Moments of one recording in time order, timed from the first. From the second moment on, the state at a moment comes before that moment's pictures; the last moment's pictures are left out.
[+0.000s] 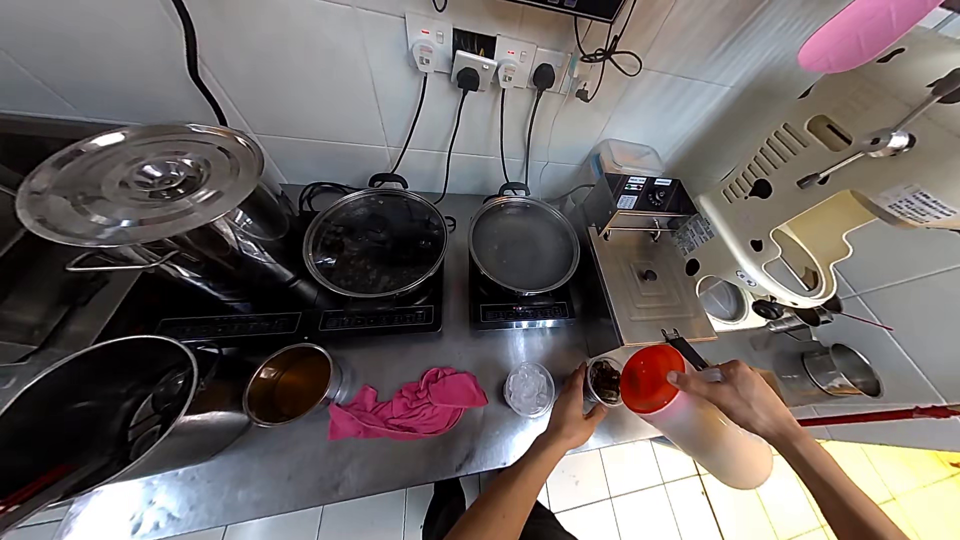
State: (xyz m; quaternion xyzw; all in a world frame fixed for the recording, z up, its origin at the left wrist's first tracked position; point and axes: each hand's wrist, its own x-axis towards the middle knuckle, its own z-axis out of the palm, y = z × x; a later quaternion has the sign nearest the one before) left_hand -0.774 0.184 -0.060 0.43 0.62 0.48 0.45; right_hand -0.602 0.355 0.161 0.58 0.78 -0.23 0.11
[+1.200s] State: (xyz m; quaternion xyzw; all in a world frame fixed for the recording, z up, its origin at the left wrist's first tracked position) left_hand -0.776 0.184 -0.059 0.44 0.62 0.47 0.45; right_hand -0.605 0.356 0.161 0.57 0.78 -0.22 0.12
